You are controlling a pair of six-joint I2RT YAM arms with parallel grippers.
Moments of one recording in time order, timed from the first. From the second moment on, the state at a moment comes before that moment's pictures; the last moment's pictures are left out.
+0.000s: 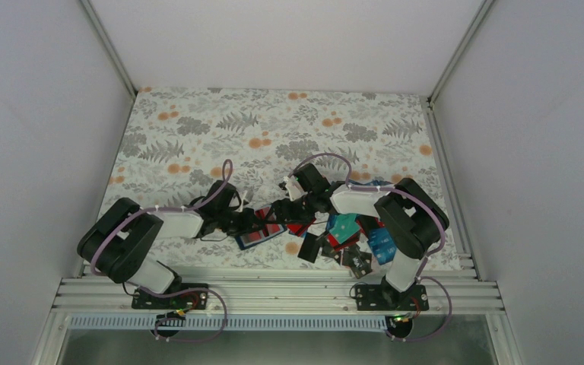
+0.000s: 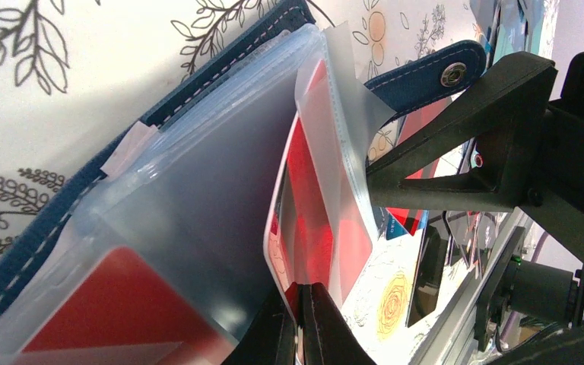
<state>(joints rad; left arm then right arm) -0.56 1.50 0.43 0.16 0.60 -0.74 0.73 1.76 0.87 -0.12 -0.68 0.60</state>
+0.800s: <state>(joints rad) -0.56 1.51 0.46 0.09 0.60 -0.73 0.73 1.77 0.89 -0.16 -0.67 0.57</state>
